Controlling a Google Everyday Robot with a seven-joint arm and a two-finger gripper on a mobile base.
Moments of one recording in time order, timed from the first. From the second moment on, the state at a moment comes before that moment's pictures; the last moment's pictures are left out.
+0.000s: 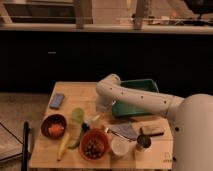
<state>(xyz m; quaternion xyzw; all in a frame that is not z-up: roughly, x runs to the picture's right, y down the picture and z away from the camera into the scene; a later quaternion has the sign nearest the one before) -0.016 0.157 0.844 -0.29 -0.21 -0.30 0.88</state>
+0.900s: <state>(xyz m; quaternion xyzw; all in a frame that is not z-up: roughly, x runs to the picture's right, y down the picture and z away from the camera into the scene) -0.029 0.134 0.854 -0.28 -0.20 -0.35 0.87</state>
